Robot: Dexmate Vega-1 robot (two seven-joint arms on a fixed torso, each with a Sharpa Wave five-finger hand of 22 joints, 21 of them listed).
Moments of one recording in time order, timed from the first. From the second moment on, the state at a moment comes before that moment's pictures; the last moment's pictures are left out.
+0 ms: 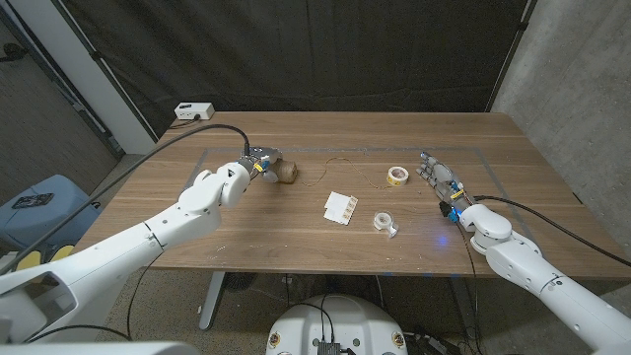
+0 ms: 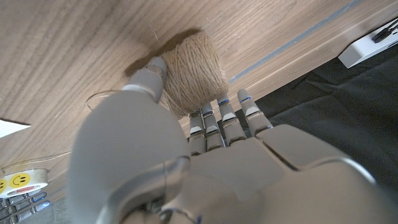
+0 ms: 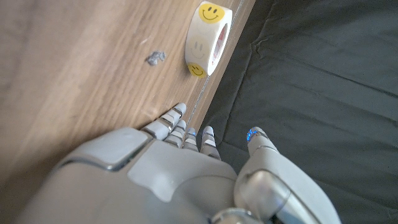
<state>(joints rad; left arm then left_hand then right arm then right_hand) 0.72 0.87 0.74 -1.86 0.79 0.47 -0.19 1.15 0.05 0.47 -0.18 0.22 0.39 0.07 0.47 0.30 0.25 0.01 0.64 0.58 0.36 0.02 0.39 0.37 0.23 0.15 0.27 0.21 -1.04 -0.68 -0.35 -1.44 0.61 0.18 -0.06 0.23 0.16 0.33 -0.01 0.18 0.00 -0.04 0.19 0.19 -0.13 0.04 0.20 0.19 -0.10 0.01 0.21 0.21 0.17 -0.03 0.19 0.17</state>
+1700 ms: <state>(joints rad) 0.74 0.85 0.70 -1.92 0.72 0.50 -0.08 1.22 -0.01 0.45 -0.18 0.23 0.51 0.05 0.54 0.30 0.37 -0.02 0.69 0.62 0.48 -0.04 0.53 0.40 0.29 0.15 0.30 0.21 -1.03 -0.70 -0.34 -1.48 0.59 0.16 -0.07 0.22 0.15 0.33 -0.01 0.18 0.00 -0.04 0.19 0.19 -0.13 0.04 0.20 0.19 -0.10 0.01 0.21 0.21 0.17 -0.03 0.19 0.17</state>
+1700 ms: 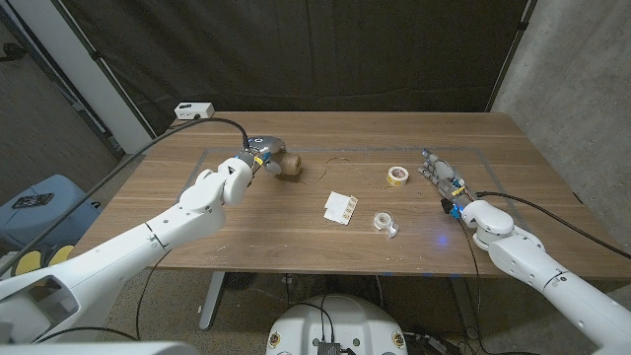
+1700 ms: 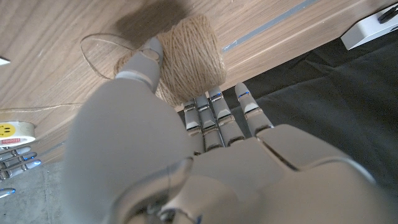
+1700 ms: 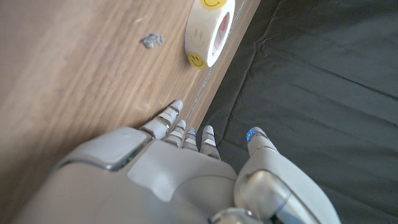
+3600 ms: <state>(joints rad) 0.63 0.82 0.69 -1.89 0.61 0.40 -0.12 1.22 -0.01 0.44 -0.17 0.24 0.52 0.05 0.54 0.30 0.37 -0.02 0.70 0.64 0.48 -0.04 0.52 0.48 0.29 0.15 0.30 0.21 -0.90 -0.69 -0.37 -1.51 0.47 0.21 -0.06 0.23 0.15 0.34 -0.03 0.18 0.03 -0.03 0.20 0.19 -0.09 0.02 0.21 0.19 -0.08 0.01 0.21 0.20 0.17 -0.02 0.19 0.17</state>
